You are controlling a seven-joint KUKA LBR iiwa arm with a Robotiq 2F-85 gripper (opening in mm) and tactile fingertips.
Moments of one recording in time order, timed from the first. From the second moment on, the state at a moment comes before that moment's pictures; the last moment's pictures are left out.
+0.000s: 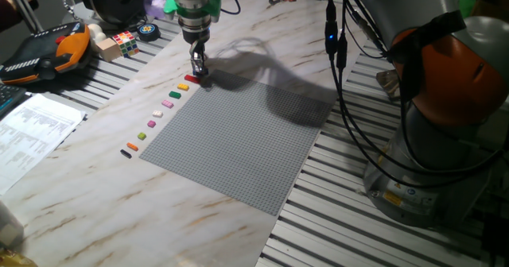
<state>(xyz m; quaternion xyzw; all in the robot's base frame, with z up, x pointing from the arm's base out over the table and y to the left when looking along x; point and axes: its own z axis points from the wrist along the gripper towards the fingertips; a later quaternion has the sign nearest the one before) 0.661 -0.138 0.027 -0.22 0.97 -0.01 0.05</state>
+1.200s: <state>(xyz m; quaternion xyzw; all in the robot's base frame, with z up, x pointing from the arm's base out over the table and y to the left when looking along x) 0.658 -0.143 0.036 -0.20 0.98 -0.02 0.05</state>
